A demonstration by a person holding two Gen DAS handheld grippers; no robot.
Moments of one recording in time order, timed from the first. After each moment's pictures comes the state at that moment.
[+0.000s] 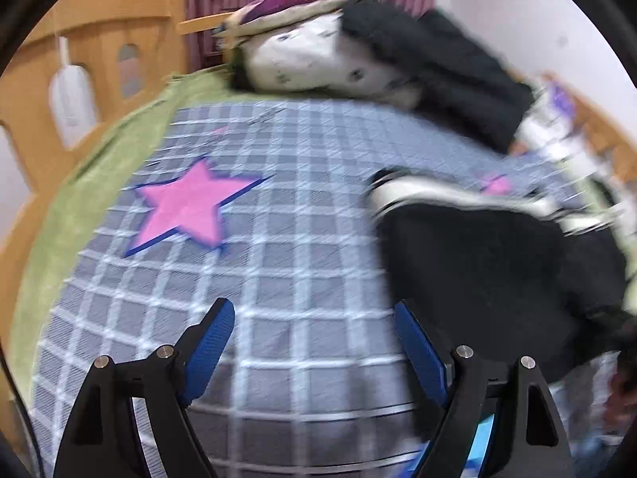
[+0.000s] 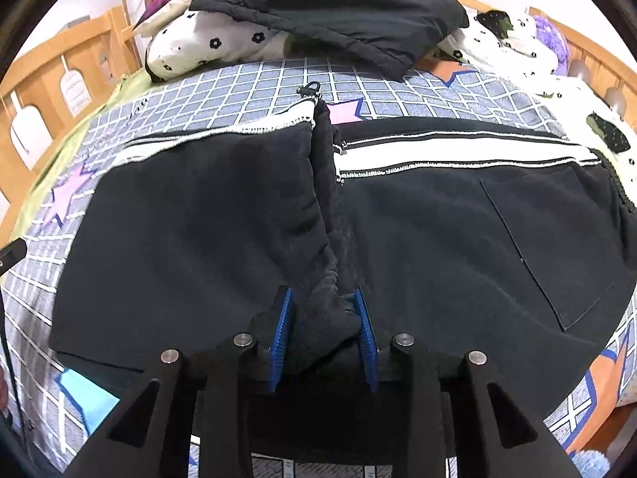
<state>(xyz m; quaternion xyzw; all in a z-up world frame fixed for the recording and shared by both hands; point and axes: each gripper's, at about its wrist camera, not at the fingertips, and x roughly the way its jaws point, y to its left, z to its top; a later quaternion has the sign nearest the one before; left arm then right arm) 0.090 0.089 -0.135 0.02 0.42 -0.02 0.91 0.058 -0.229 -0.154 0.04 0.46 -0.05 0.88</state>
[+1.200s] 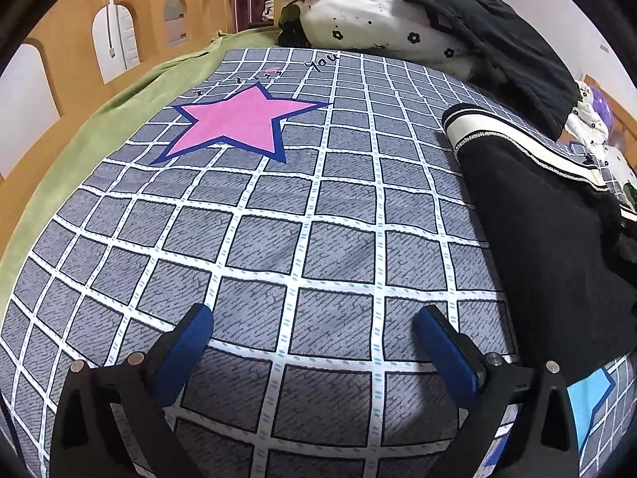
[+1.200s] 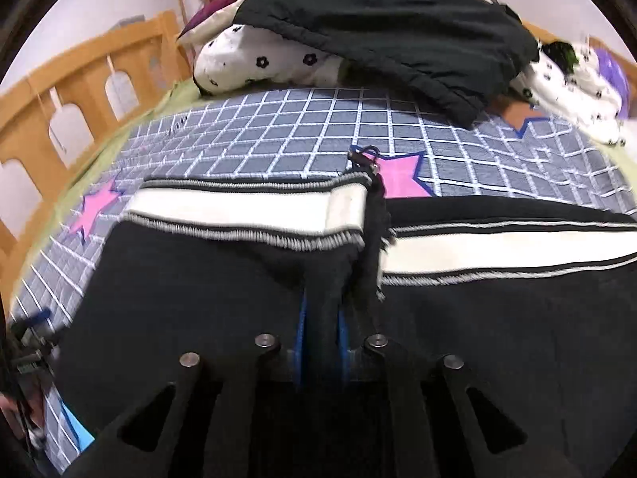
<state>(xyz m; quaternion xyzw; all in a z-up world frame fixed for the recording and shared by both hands) 0.075 0.123 -0.193 -0.03 0.44 0.02 0.90 0.131 -0.238 -0.152 0.03 0.43 0.06 0.90</state>
